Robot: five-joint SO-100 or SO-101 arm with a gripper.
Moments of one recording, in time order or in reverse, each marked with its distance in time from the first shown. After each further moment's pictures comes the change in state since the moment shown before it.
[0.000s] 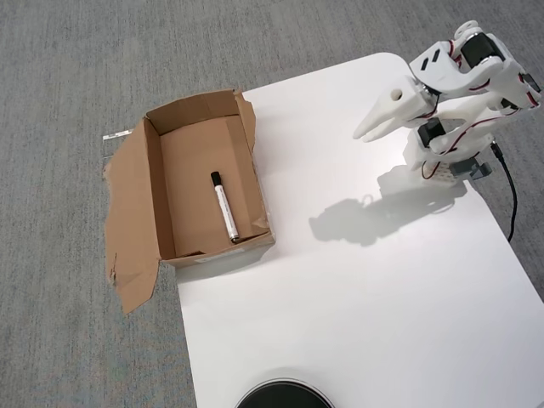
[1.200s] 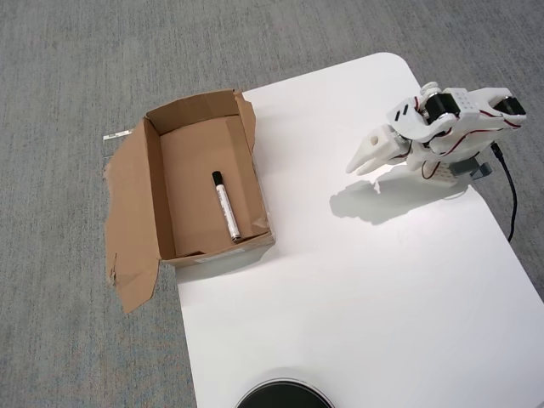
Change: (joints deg) arm -0.1 26.0 43.3 -12.3 6.1
